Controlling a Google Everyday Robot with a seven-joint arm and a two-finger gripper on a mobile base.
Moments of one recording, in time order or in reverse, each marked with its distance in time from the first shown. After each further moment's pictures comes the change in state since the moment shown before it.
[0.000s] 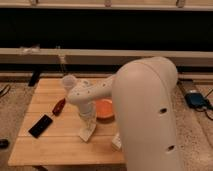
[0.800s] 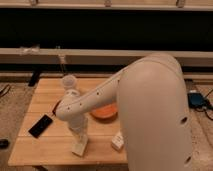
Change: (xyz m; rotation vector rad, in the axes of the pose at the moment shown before) arm 0.017 0.084 -0.022 0.014 -0.049 -0.233
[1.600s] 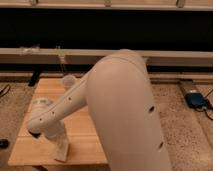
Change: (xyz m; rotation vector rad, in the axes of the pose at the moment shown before) arm -0.074 0.078 -0.014 0.052 -0.046 -0.173
